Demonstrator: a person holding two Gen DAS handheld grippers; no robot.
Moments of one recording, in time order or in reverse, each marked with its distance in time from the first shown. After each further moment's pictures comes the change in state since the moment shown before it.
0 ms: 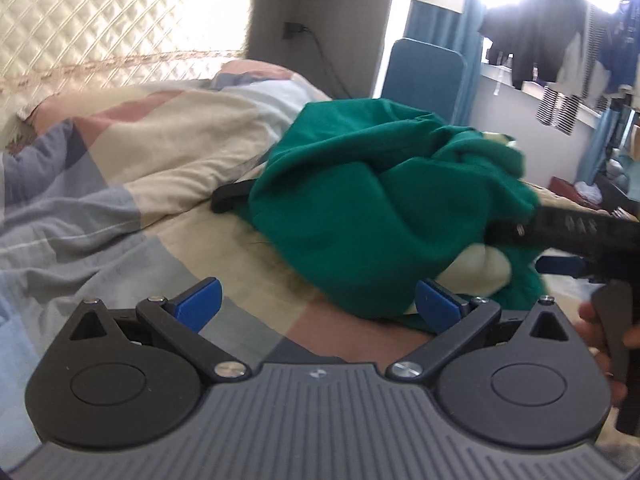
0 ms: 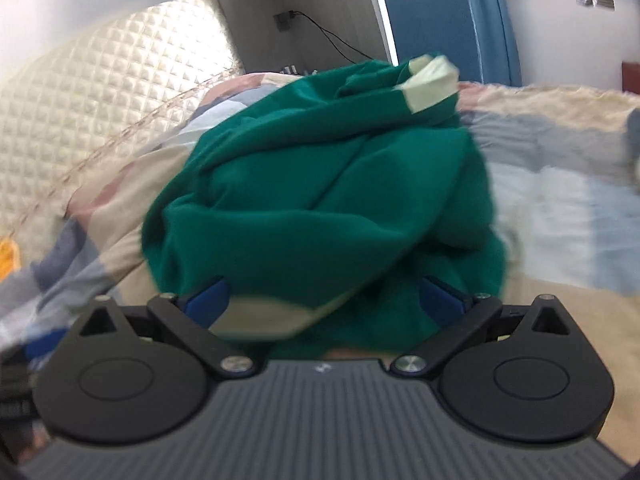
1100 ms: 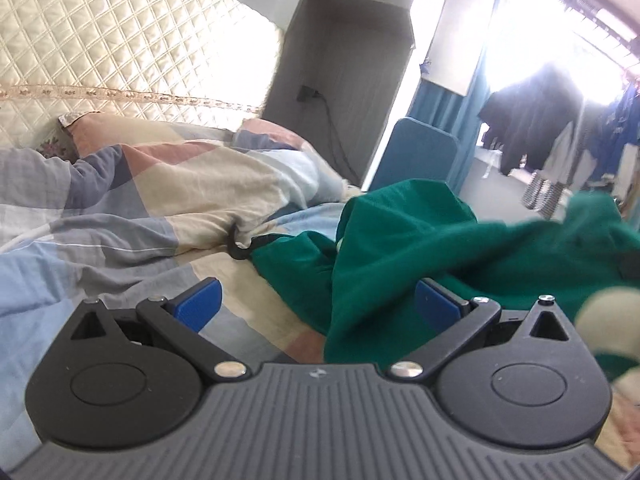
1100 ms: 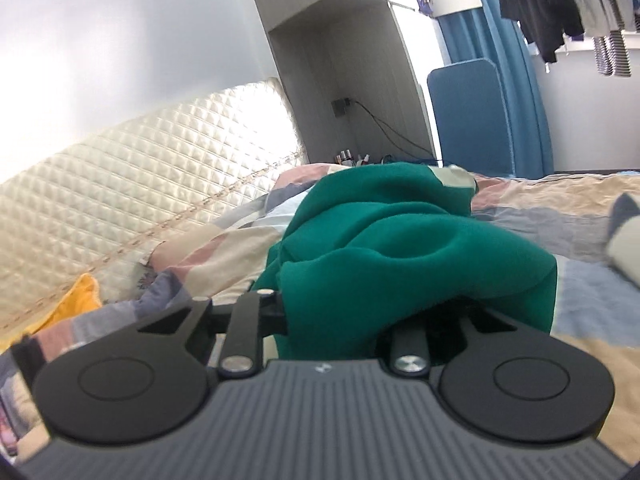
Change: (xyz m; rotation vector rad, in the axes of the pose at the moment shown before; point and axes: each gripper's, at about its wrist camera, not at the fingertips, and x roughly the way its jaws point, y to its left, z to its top) left arm -0.124 0.018 -0.007 -0.149 -0.191 -0.069; right arm -0.232 0.040 -0.011 -0.105 -0.214 0.125
